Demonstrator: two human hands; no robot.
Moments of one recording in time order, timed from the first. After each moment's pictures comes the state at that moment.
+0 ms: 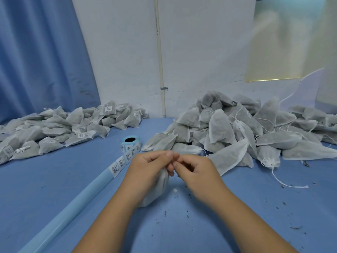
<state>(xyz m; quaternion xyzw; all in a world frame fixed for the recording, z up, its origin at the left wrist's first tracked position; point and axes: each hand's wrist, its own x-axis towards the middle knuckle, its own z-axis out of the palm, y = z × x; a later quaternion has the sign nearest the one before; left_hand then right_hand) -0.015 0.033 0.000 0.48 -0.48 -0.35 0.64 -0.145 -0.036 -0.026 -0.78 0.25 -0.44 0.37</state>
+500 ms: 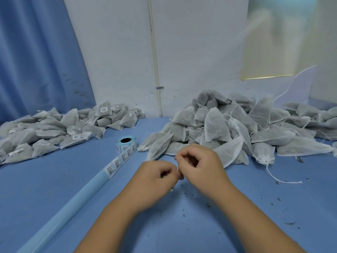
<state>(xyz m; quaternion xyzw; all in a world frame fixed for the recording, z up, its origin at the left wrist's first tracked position) -0.019 0.035 -0.009 0.62 -0.66 -0.18 0.40 -0.157 -0.036 -0.012 -0.77 0.26 -0.51 0.28</state>
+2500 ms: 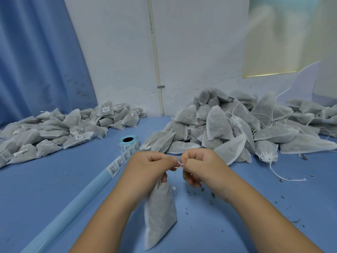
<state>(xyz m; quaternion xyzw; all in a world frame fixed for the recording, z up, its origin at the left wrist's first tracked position) -0.026 0.051 0.019 0.60 -0.51 -0.30 0.54 -0.166 -0.031 0.000 -0.73 0.26 -0.34 0.53</state>
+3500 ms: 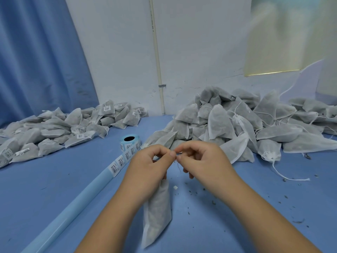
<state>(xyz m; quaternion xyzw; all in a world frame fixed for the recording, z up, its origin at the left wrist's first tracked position) -0.024 0.042 0.010 0.62 -0.54 -0.19 0.54 -0.159 -0.022 0.006 -0.74 0.28 -0.45 0.42</state>
